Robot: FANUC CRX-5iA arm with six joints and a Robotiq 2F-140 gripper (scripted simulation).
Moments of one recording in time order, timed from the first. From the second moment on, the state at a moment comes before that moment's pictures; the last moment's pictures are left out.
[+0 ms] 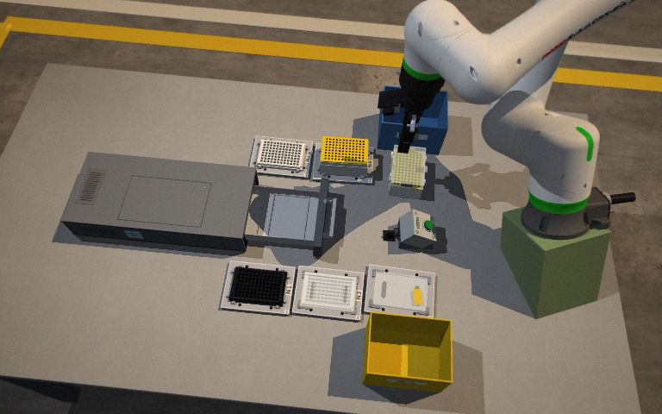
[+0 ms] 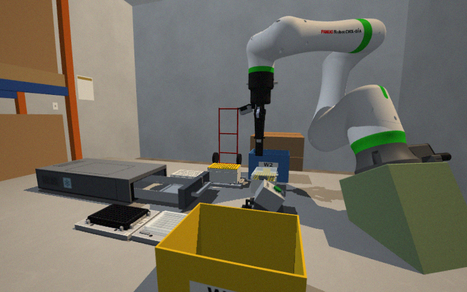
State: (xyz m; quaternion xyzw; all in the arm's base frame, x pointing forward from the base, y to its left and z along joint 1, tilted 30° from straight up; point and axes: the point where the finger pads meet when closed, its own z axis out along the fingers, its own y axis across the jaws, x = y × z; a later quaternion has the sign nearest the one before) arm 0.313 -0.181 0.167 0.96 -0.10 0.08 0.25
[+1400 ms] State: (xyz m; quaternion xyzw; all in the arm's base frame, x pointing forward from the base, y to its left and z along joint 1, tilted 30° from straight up) arm 0.308 -0.154 0.214 0.96 -0.10 0.08 0.25
